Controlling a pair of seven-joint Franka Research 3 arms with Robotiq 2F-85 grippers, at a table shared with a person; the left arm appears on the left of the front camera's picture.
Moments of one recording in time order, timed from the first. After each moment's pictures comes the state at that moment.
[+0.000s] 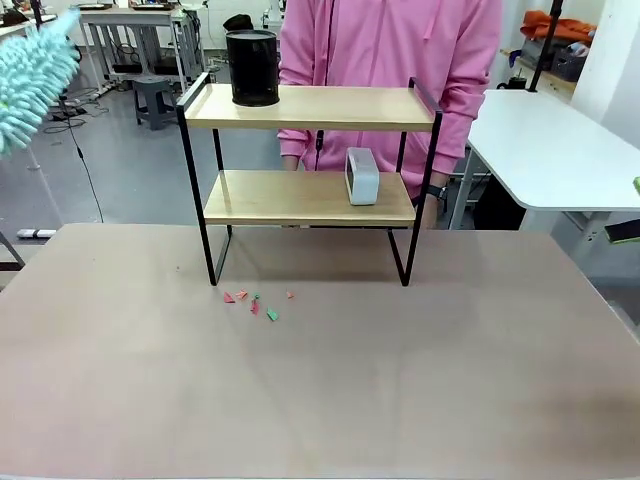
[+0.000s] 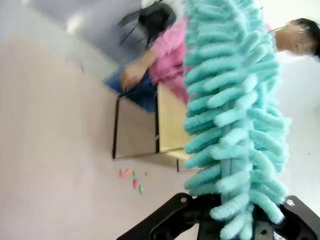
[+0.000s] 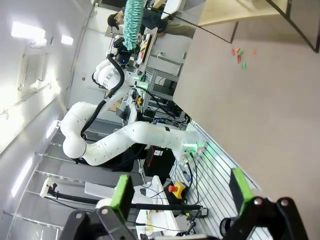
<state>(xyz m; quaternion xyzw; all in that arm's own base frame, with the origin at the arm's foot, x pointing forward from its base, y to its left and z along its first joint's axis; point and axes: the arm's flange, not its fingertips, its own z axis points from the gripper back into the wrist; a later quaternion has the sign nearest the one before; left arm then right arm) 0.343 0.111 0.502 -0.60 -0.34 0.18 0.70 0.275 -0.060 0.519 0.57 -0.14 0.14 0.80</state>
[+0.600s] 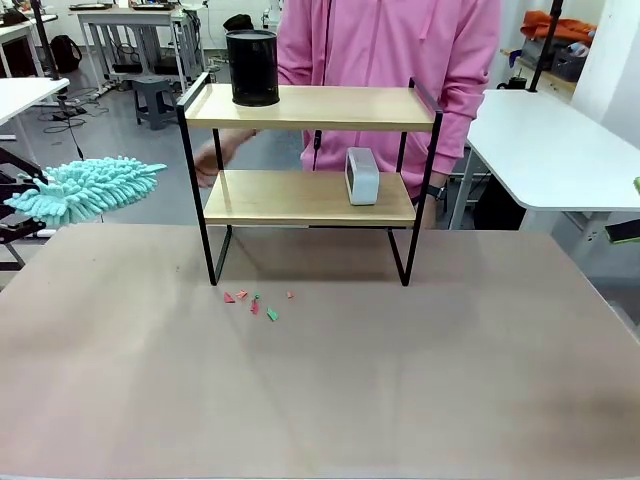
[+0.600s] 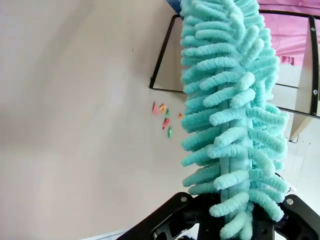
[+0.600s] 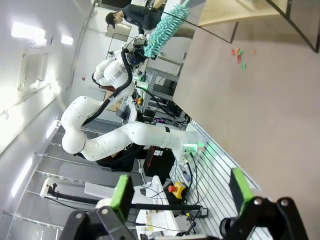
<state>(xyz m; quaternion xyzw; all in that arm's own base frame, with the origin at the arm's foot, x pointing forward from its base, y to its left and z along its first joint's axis) 0.361 0.072 0.449 -0.57 -0.15 0.26 0.77 0.275 -0.060 0.519 0.57 -0.14 0.14 0.80</state>
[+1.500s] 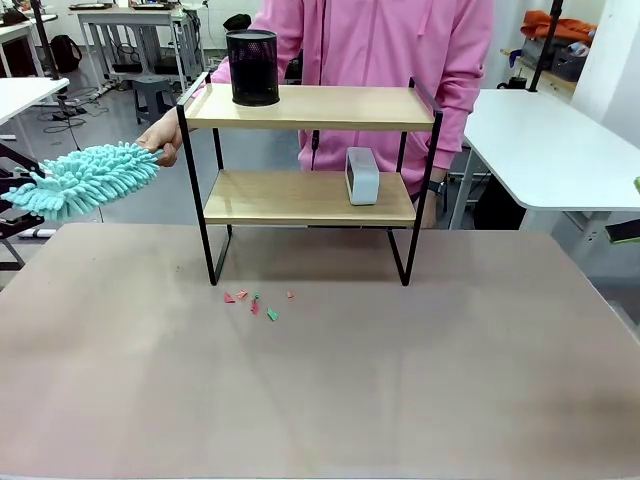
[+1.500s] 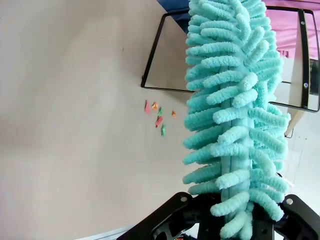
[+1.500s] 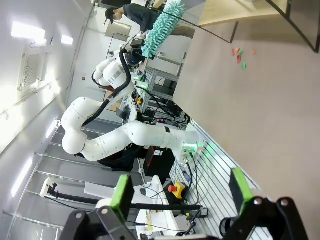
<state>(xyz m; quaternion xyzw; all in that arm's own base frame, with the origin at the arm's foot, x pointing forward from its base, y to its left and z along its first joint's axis) 0.358 0.070 0.456 -0.58 -0.16 0.25 0.76 0.275 -0.060 0.519 0.57 -0.14 0.14 0.80</state>
